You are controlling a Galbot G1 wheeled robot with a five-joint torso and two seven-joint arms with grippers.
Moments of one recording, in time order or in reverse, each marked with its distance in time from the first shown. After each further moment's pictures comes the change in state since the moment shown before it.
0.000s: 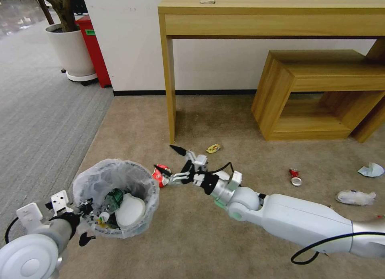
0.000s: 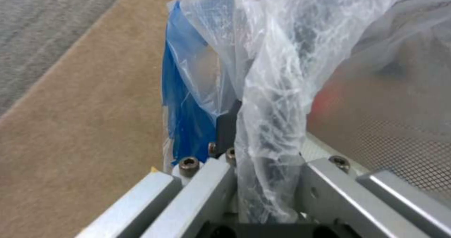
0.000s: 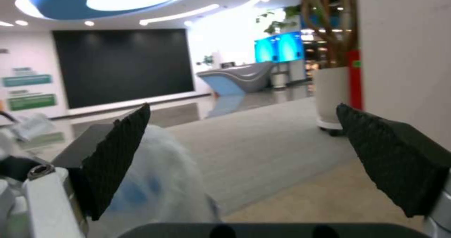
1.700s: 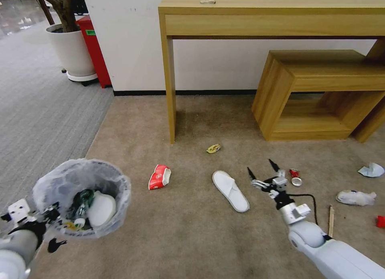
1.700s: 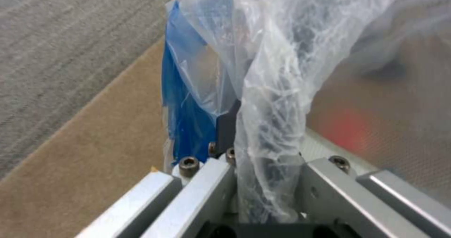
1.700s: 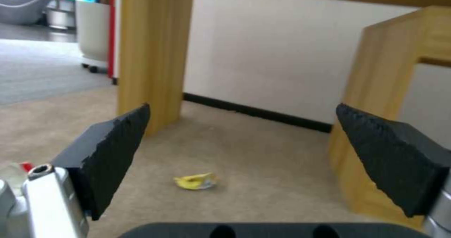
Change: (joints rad) left arm -0.004 -0.071 -0.122 0.069 0.084 -0.026 0.117; right arm -0.689 -0.086 0.784 -0.269 -0.473 0.091 0.292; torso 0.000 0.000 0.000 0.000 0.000
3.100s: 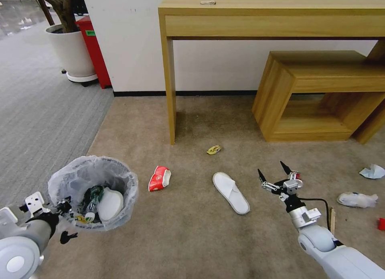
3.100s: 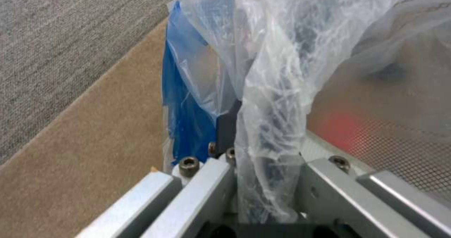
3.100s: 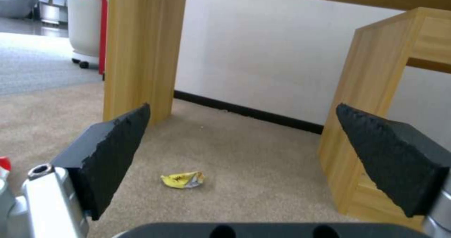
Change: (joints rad) left arm -0.040 0.024 0.039 0.042 -0.005 0.000 0.002; right arm -0.030 0.045 0.071 -0.037 -0.043 0.004 -0.039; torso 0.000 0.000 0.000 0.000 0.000
